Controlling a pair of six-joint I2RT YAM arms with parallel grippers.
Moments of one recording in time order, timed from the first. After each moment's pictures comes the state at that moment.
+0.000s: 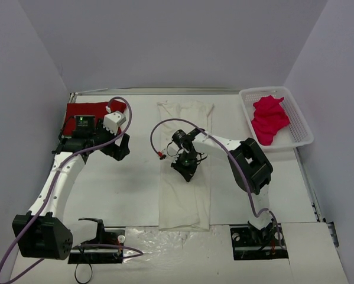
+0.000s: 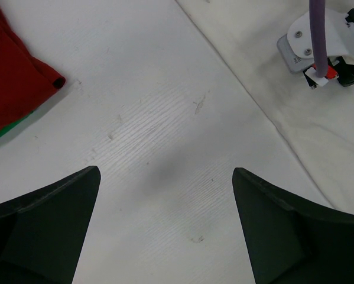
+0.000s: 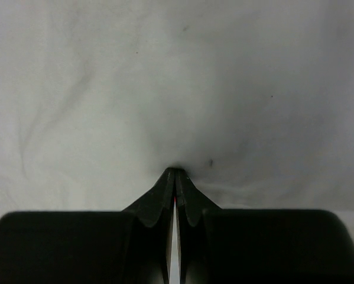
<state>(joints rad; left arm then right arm) -0.08 1.18 1.07 -0.67 0.47 0.37 0.72 2.01 1.39 -0.89 -0.34 -0.48</state>
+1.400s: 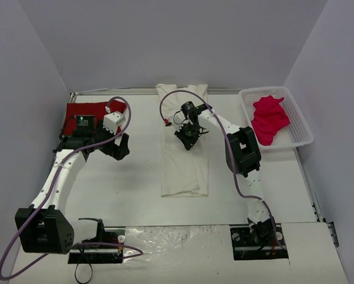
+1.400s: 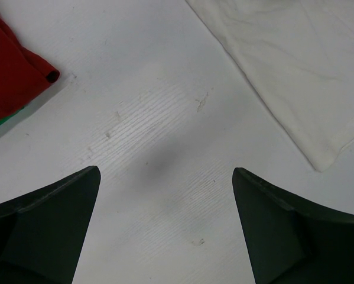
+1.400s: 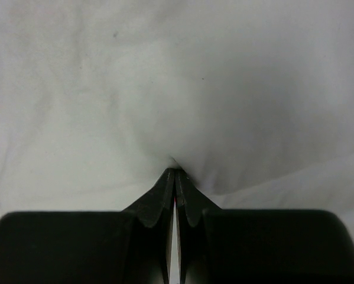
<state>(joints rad) -0.05 1.22 1.05 -0.64 0.50 0.36 0.50 2.32 1.90 -0.93 -0.32 -0.56</state>
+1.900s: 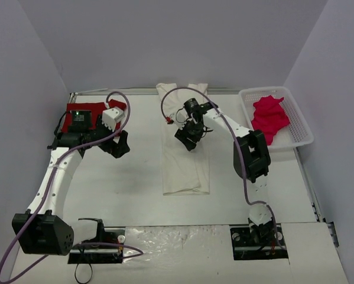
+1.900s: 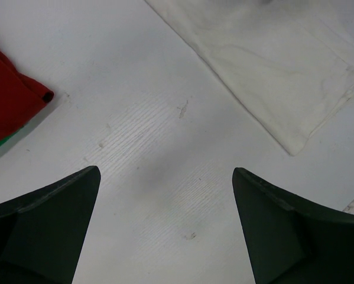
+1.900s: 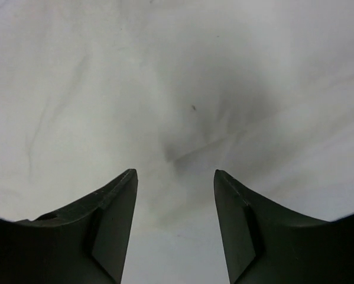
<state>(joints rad) -0.05 1.21 1.14 -0.75 0.57 0.40 0.51 2.19 1.81 -0.92 -0.26 -0.58</state>
